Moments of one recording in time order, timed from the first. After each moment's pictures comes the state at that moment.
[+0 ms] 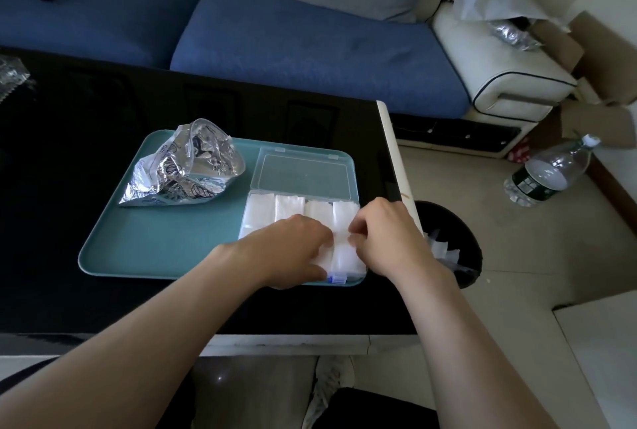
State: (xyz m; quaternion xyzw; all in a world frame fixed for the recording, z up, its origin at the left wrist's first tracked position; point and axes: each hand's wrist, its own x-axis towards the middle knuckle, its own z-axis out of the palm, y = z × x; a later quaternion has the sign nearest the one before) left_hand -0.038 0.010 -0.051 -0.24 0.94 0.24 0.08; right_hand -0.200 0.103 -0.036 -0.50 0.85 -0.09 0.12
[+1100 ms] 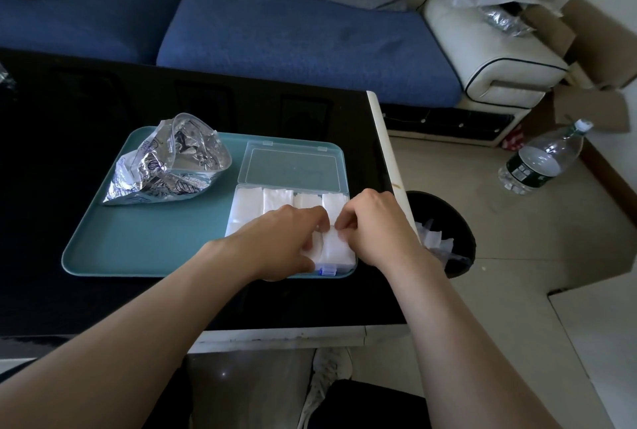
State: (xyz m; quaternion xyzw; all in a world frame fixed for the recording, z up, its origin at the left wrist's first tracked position) left_hand -0.045 0.011 -0.057 -0.27 0.92 0.27 0.05; right_hand -0.211 0.102 -0.051 -0.54 0.82 -0.14 0.12
